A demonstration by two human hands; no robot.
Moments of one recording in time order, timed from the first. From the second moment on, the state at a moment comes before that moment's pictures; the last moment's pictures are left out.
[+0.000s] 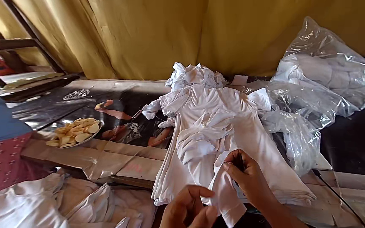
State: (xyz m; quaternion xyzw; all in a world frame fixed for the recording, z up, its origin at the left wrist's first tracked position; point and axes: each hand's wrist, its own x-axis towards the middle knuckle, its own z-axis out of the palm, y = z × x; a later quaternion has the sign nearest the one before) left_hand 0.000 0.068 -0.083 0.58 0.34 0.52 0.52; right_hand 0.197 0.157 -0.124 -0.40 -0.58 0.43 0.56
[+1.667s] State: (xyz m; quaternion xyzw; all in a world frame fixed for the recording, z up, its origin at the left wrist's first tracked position) left_hand -0.101 0.143 -0.065 0.31 0.48 0.69 0.44; right_hand 0.185 0.169 -0.167 -0.40 -0.55 0.54 0.49
